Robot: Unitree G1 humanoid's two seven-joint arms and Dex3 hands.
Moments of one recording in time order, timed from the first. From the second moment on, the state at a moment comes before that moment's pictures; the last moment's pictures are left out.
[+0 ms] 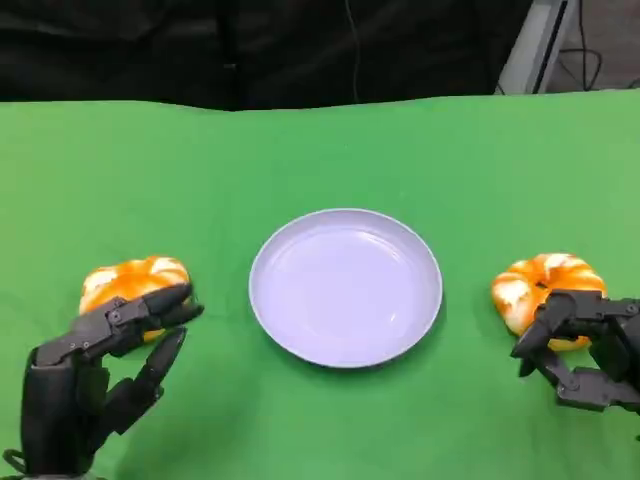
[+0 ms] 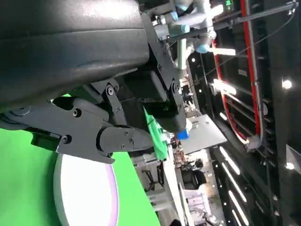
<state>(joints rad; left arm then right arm) -0.05 -0.04 0.23 0.58 -0.16 -1.04 -0.32 -0.33 -0.14 -0.14 1.02 0.21 -1.06 0.66</state>
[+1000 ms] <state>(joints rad) -0.01 0.04 0.24 0.54 0.35 -1.05 0.17 -0.33 -0.14 -0.14 1.02 0.23 -1.06 0.69</state>
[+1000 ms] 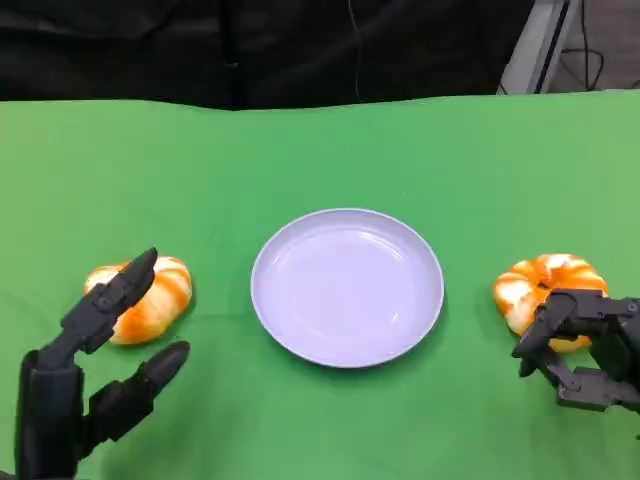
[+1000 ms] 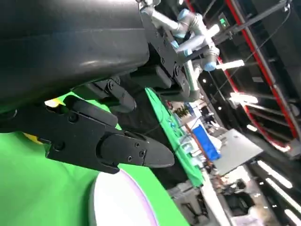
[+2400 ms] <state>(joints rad) -0.10 0.31 -0.11 0.56 0.79 -0.57 0.79 -0.32 -0.14 -0.15 1.01 0.23 -1.03 0.69</state>
